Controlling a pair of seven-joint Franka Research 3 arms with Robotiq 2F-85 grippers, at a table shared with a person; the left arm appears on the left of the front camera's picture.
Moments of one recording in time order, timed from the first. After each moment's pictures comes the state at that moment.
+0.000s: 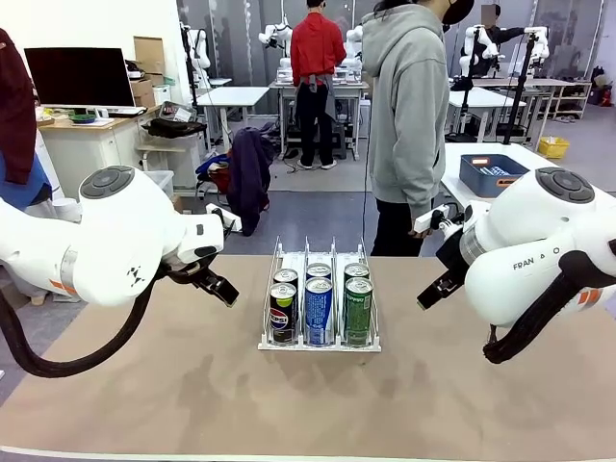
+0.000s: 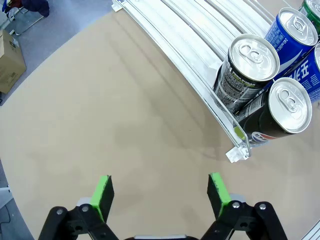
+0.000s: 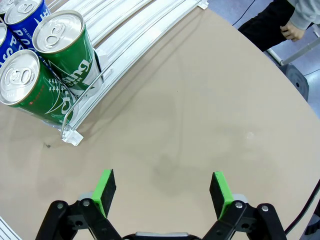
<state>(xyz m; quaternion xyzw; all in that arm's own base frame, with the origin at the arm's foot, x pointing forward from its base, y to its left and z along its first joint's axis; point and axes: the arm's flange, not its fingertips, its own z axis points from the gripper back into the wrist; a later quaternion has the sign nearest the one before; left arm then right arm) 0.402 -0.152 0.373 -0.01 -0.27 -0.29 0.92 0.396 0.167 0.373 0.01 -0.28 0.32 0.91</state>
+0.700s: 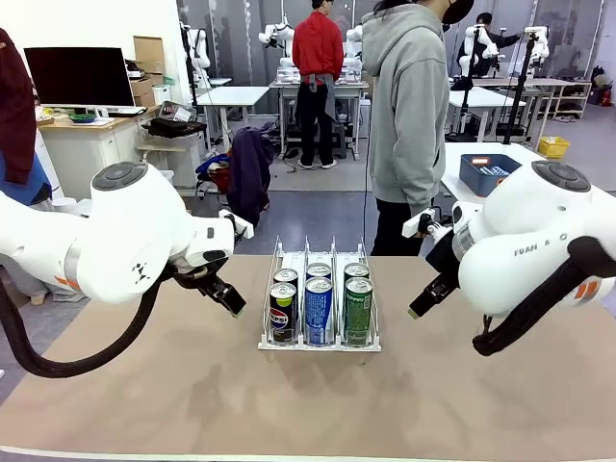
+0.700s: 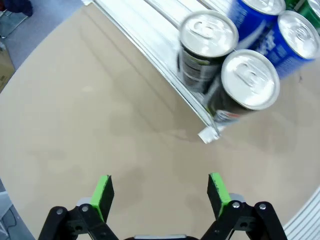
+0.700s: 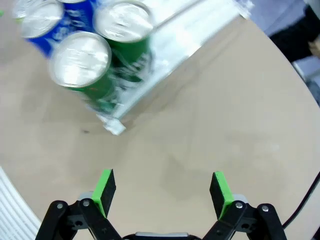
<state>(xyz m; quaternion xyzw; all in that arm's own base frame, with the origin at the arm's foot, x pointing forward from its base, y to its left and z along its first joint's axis) 0.381 -0.173 0.382 -0.01 -0.22 -0.34 0.91 0.373 0.192 0.393 0.06 -0.25 0.39 0.88</state>
